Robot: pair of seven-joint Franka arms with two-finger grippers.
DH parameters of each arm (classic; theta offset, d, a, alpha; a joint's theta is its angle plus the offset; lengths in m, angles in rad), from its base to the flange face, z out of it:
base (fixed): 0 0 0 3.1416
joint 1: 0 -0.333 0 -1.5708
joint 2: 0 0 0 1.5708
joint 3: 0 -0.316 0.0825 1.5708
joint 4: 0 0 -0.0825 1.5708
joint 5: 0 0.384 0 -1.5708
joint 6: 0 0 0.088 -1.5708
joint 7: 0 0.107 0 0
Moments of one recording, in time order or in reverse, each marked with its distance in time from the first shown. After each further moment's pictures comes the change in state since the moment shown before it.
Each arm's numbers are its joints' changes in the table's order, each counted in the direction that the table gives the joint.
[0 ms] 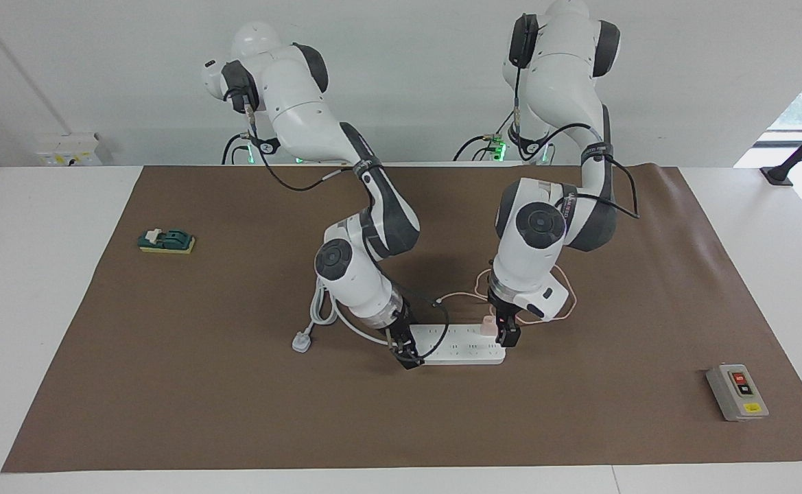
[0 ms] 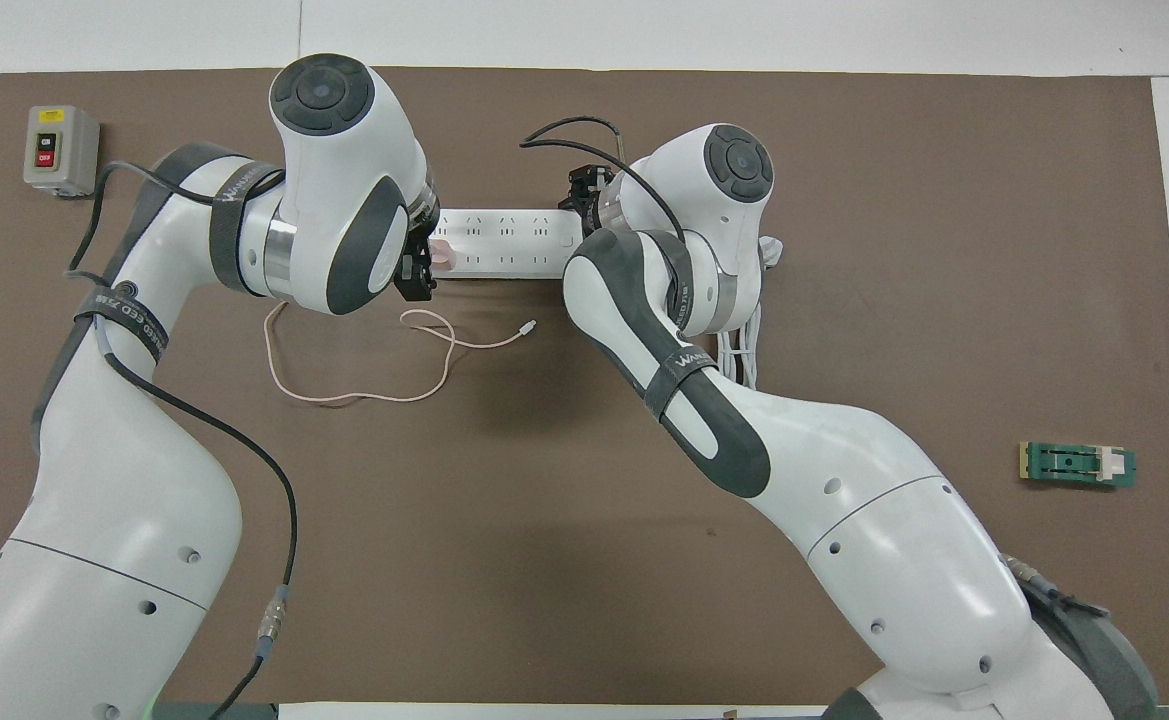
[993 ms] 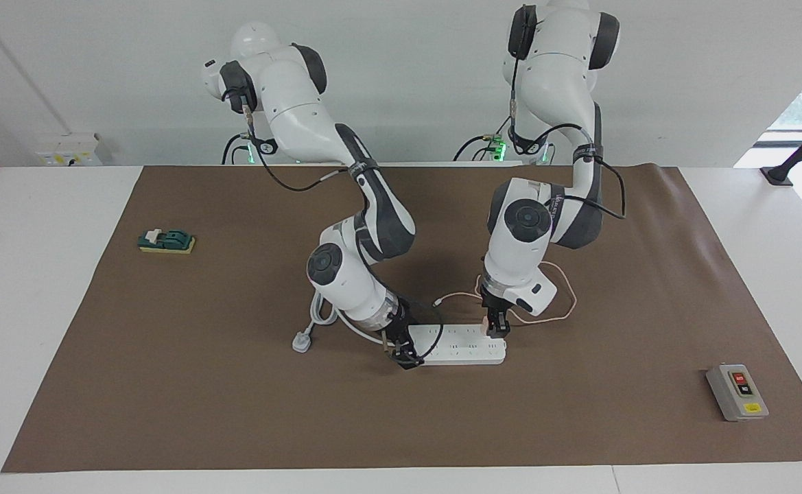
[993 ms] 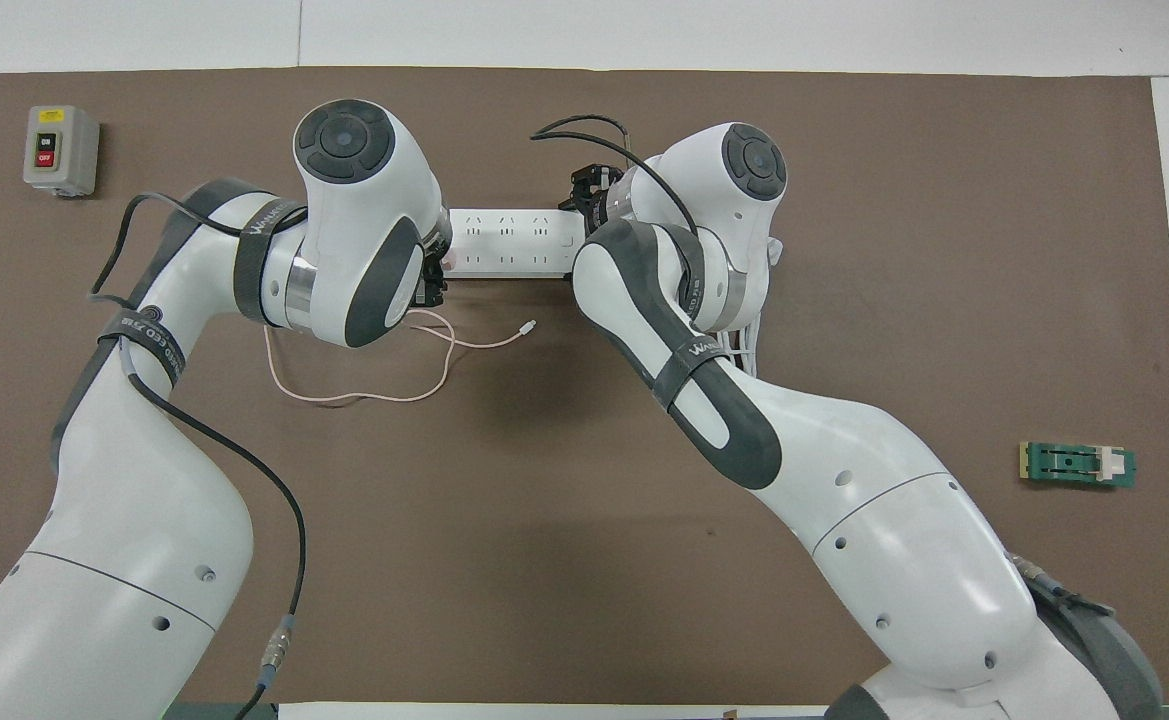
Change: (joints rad) left arm 0.028 0.042 -0.002 0.124 0.026 -0.120 0.006; right arm 0.012 0.000 0.000 0.007 0.070 0.005 -0.038
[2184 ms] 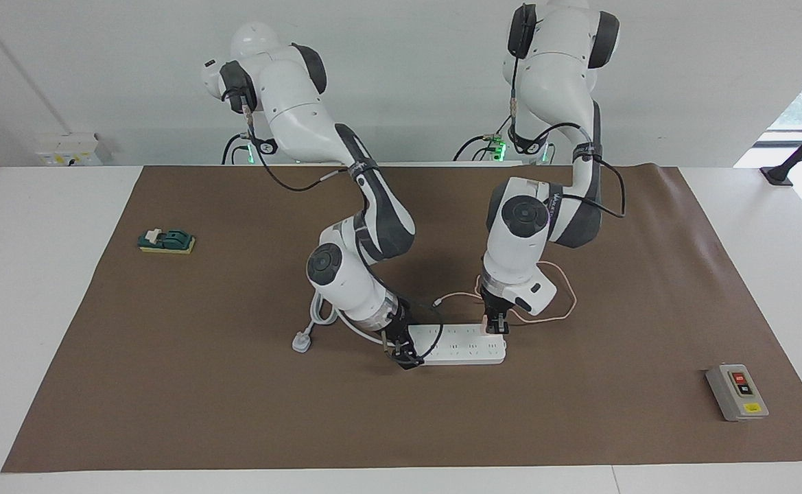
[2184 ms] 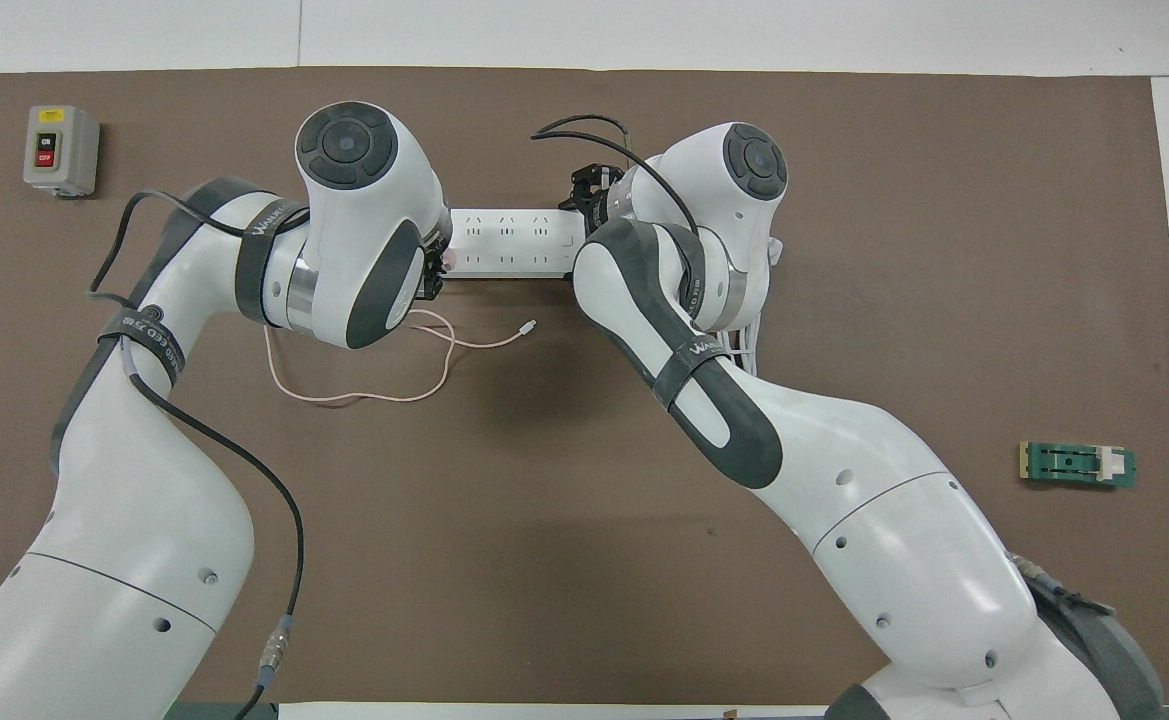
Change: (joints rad) left arm 0.003 0.001 -0.002 0.000 0.019 -0.024 0.016; right arm 0.001 0.000 -0.001 0.000 0.004 0.000 0.000
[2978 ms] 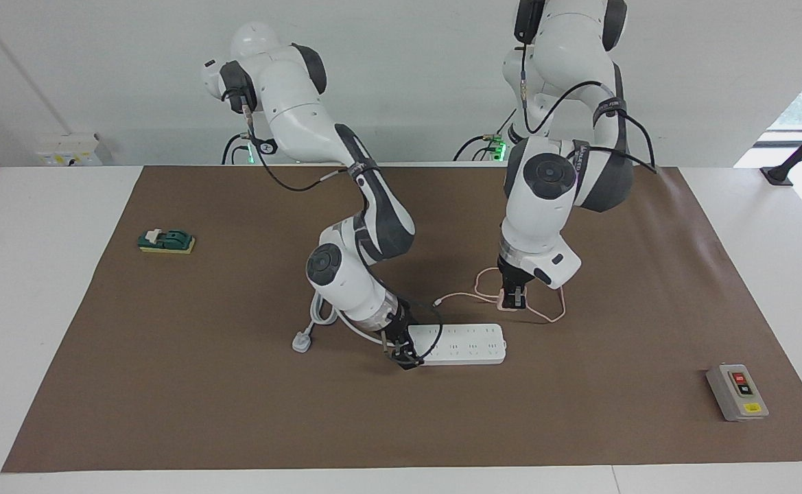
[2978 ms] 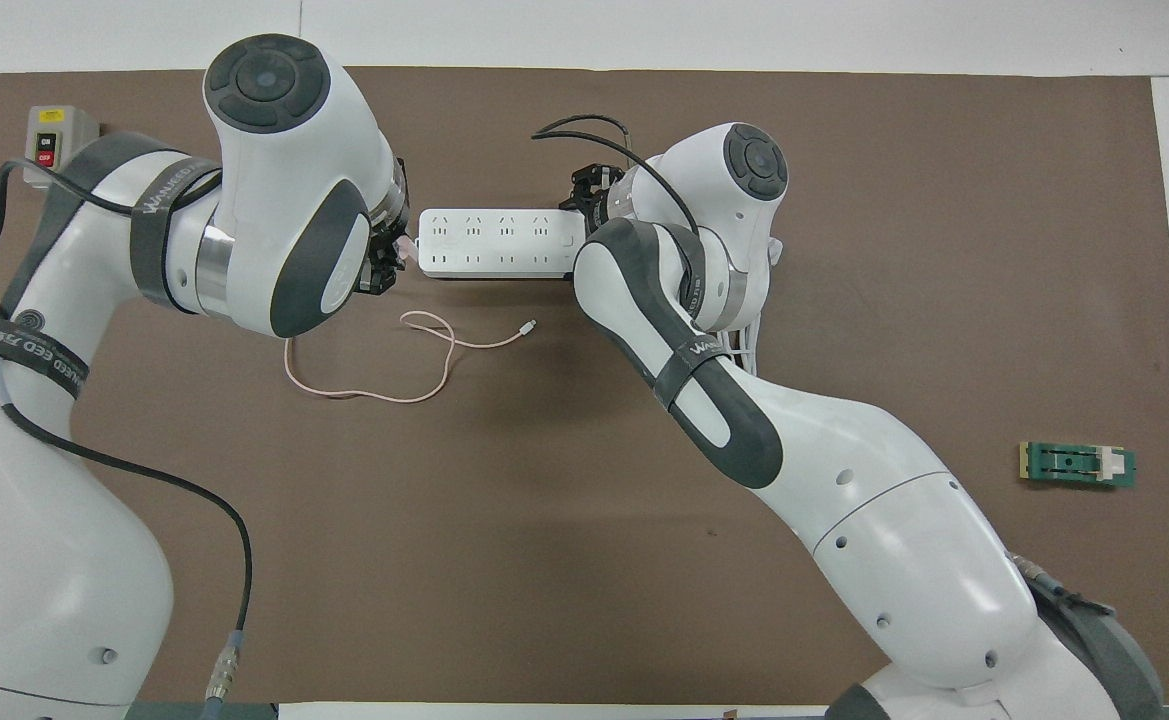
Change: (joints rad) left arm -0.010 0.110 -0.018 -0.072 0.009 0.231 0.160; right arm 0.000 0.000 0.000 0.000 0.002 -0.001 -0.001
